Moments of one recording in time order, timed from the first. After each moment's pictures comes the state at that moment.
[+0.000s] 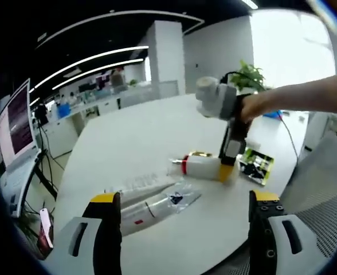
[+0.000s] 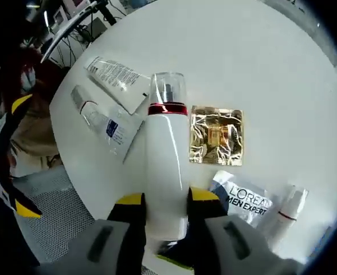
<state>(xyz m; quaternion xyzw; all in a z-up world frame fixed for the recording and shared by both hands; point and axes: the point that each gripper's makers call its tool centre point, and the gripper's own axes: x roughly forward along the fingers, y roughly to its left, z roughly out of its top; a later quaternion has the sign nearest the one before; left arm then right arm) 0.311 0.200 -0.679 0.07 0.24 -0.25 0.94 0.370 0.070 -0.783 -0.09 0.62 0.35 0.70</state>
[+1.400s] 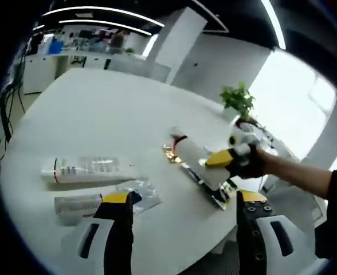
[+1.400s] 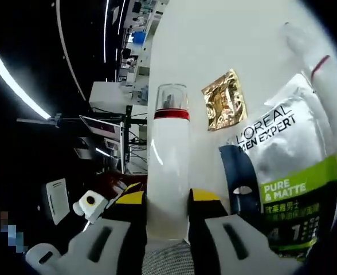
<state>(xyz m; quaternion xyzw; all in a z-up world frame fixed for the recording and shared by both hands) 0.324 0.161 -0.688 -0.15 0.33 -0.34 0.87 0.350 0.067 -0.721 0.44 0.50 0.37 0.65</state>
